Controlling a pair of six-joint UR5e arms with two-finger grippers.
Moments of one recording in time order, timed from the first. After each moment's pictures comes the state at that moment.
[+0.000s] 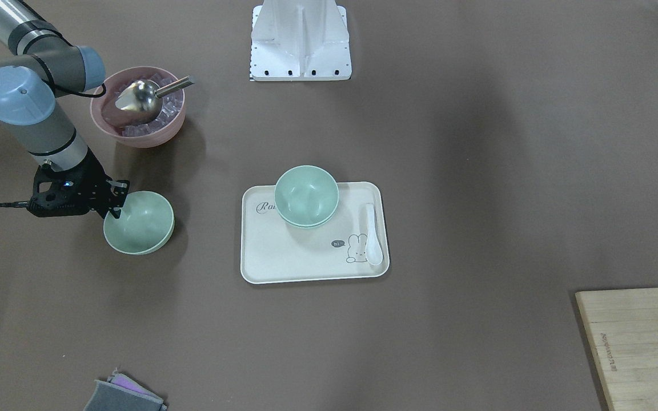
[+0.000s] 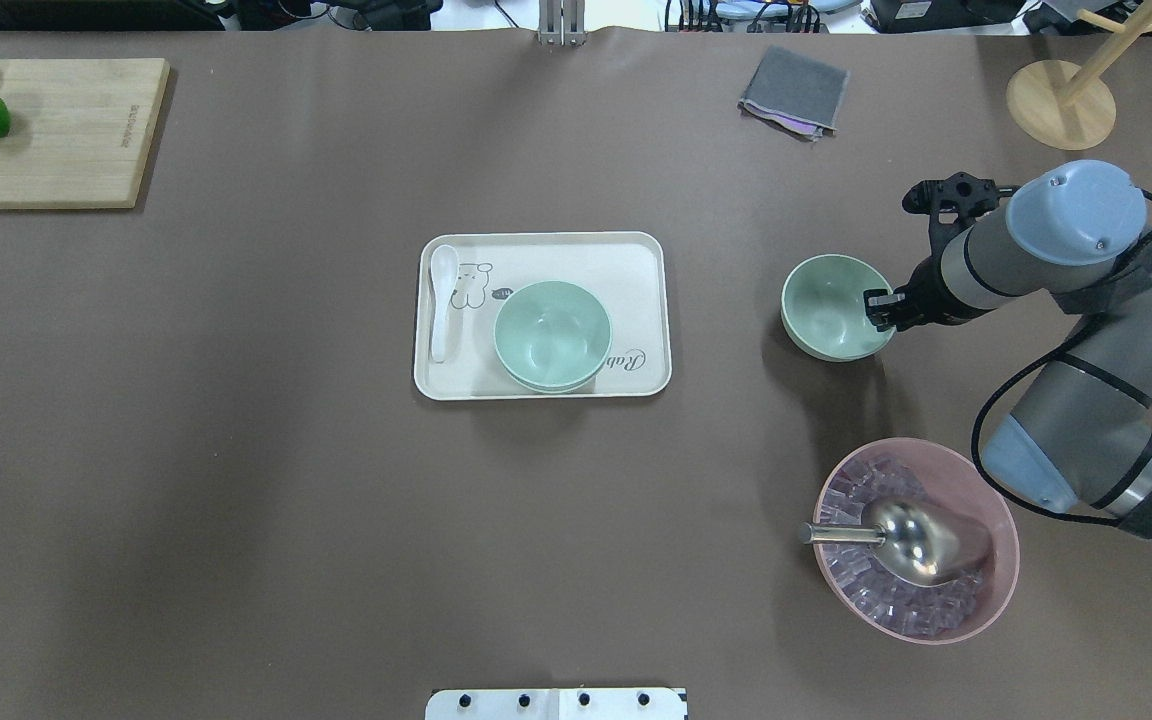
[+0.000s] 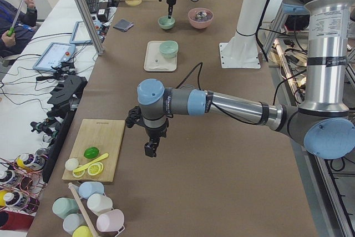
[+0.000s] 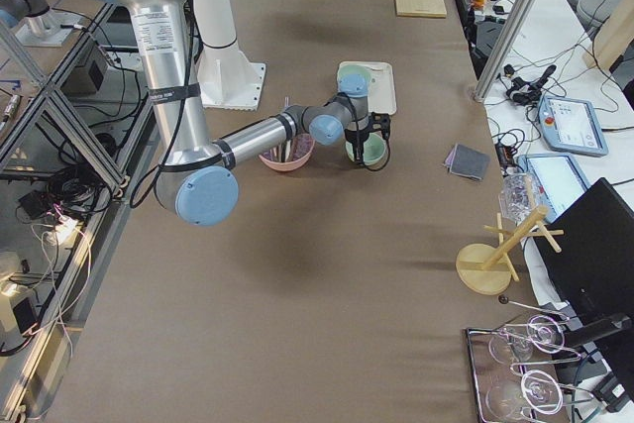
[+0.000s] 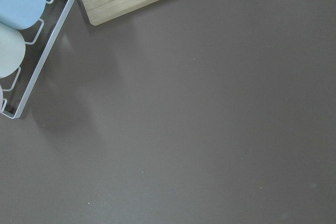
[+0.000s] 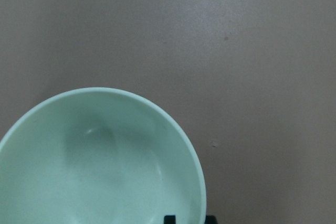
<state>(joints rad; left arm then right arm) -1.54 -1.52 -1.82 -1.41 -2.25 0.29 0.80 -1.36 1.72 -1.23 1.97 0.96</state>
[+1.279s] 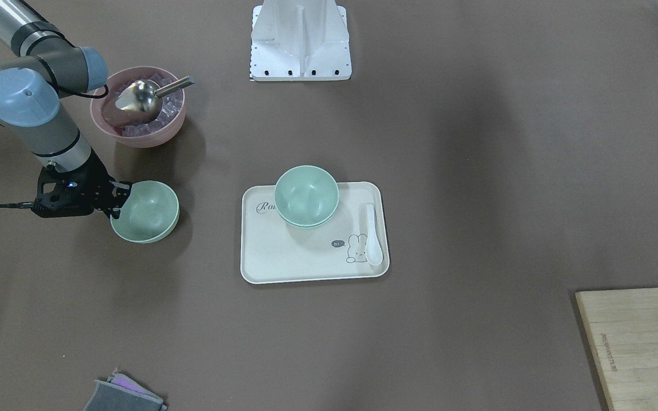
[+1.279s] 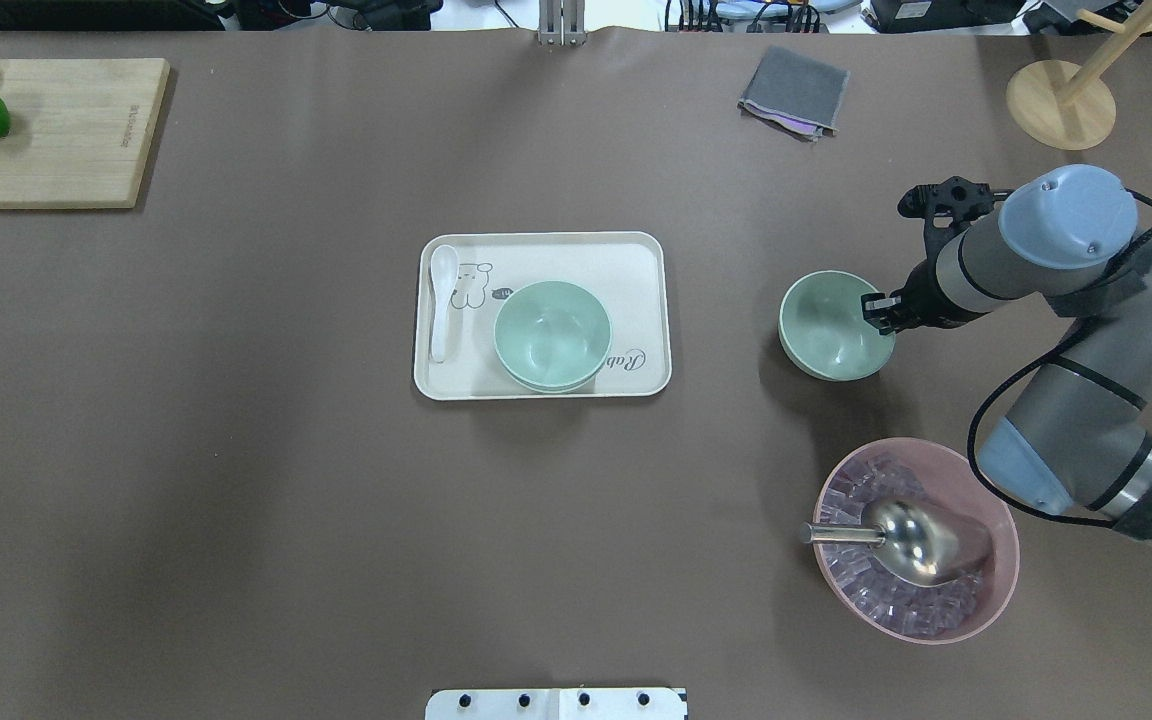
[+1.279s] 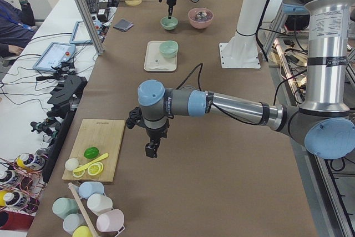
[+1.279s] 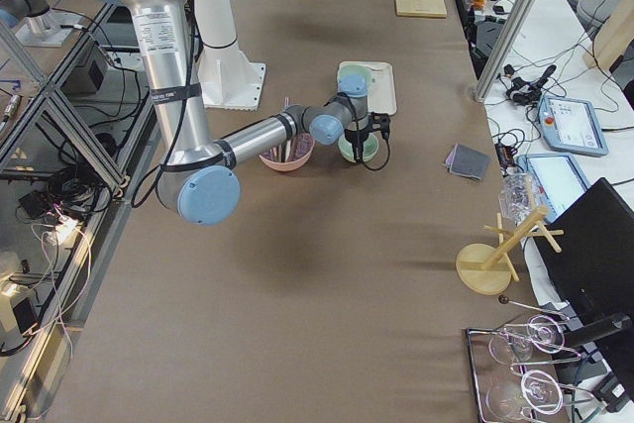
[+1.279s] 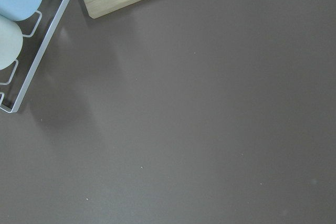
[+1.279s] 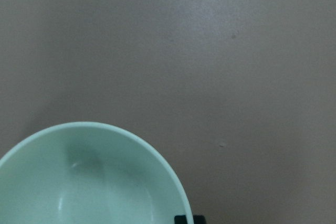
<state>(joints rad) -1.54 -1.52 -1.81 -1.41 -2.25 0.29 0.79 -1.35 1.72 -1.23 1.96 0.96</state>
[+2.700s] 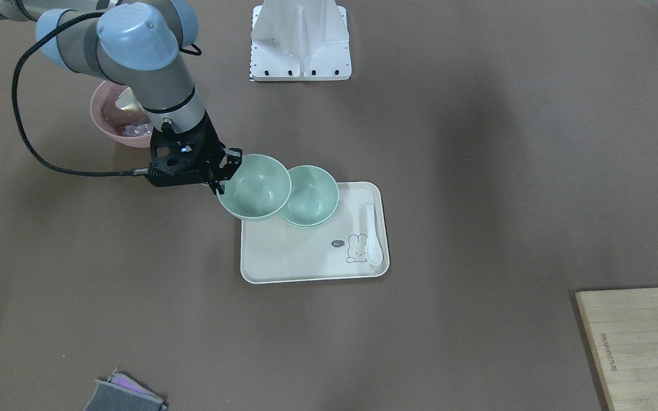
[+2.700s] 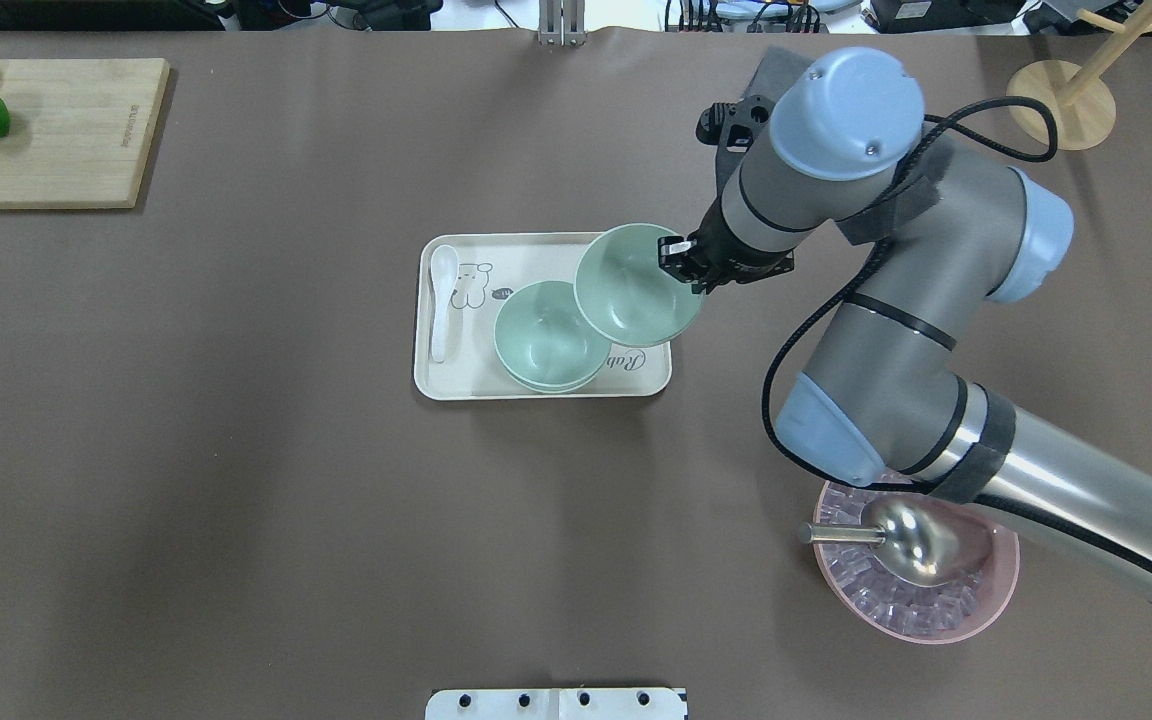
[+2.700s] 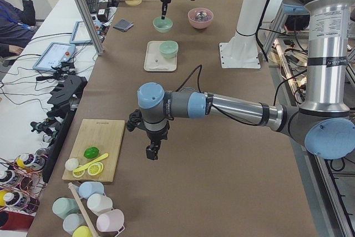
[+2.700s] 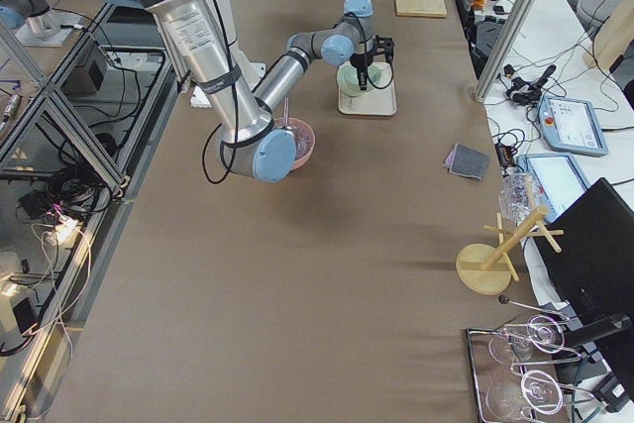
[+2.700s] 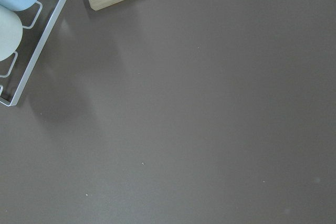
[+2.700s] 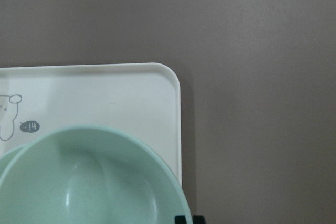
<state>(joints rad) -1.54 -1.52 -1.80 -1.41 -2.25 0.29 0.69 -0.94 1.75 -1.60 1.96 1.10</state>
